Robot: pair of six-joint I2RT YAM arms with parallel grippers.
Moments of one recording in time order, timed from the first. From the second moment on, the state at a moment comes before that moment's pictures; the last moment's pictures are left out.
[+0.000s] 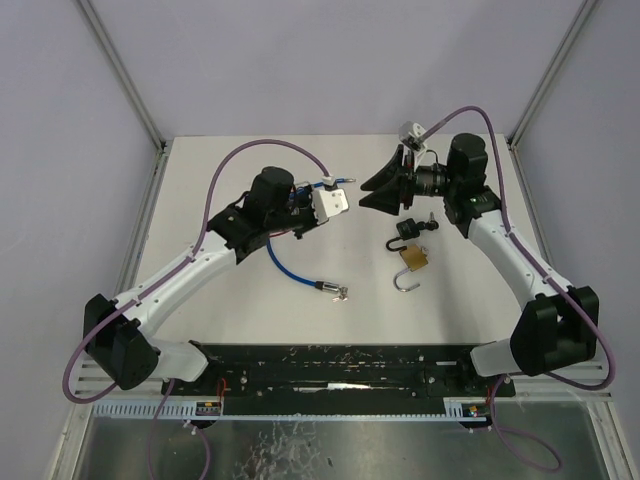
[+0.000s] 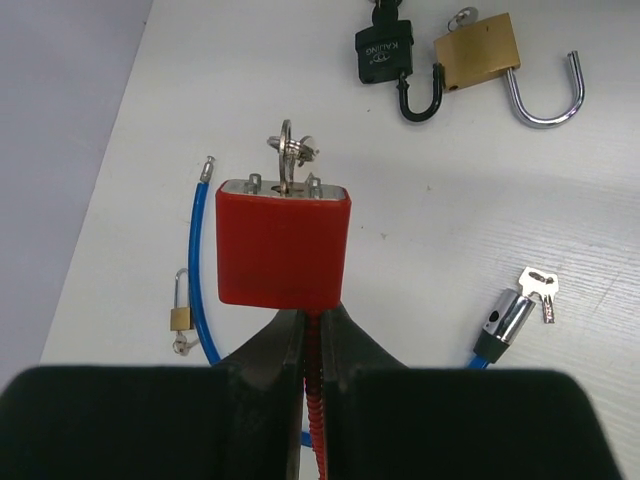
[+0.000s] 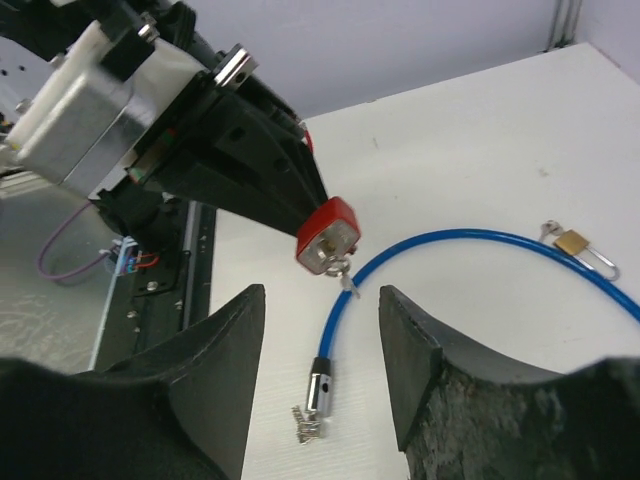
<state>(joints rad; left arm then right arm) -0.65 1.35 1.21 -0.35 0.33 0.62 0.27 1.43 1.19 0.10 -1.20 0.07</state>
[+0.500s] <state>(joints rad) -0.71 1.39 1.32 -0.29 0.21 0.43 0.31 1.25 0.80 0.61 -1.06 0.52</state>
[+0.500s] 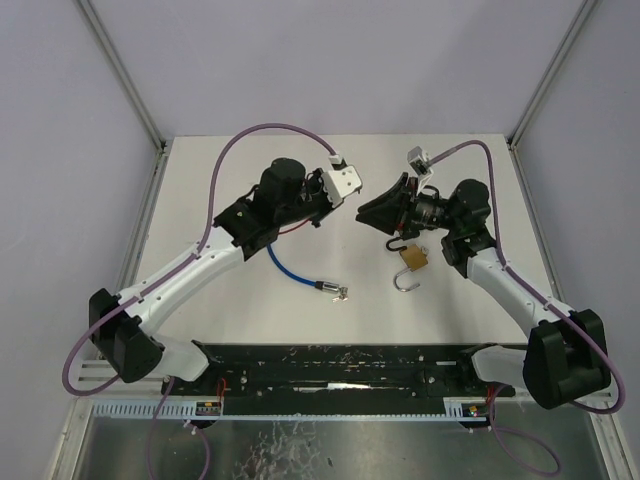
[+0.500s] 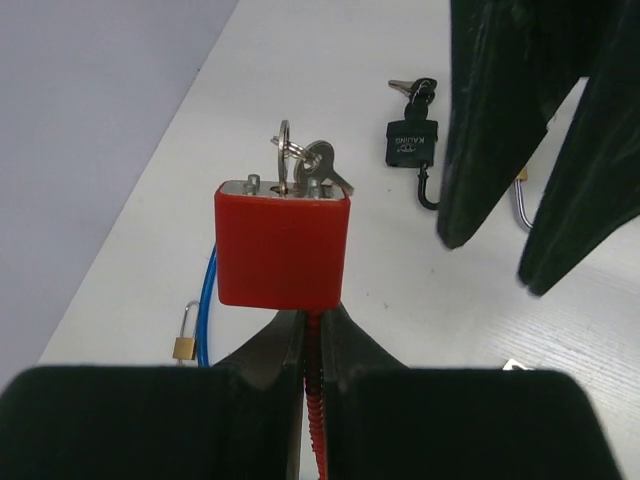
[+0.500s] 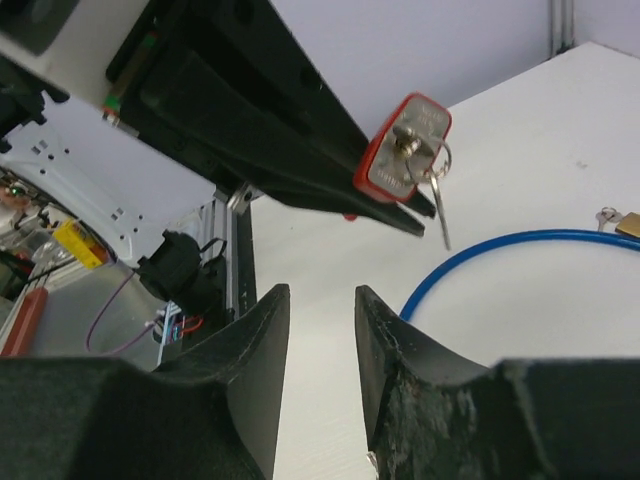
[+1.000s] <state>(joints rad) -0.80 1.43 1.33 -0.20 0.06 0.34 0.35 1.26 0.80 0.68 -0.79 0.69</state>
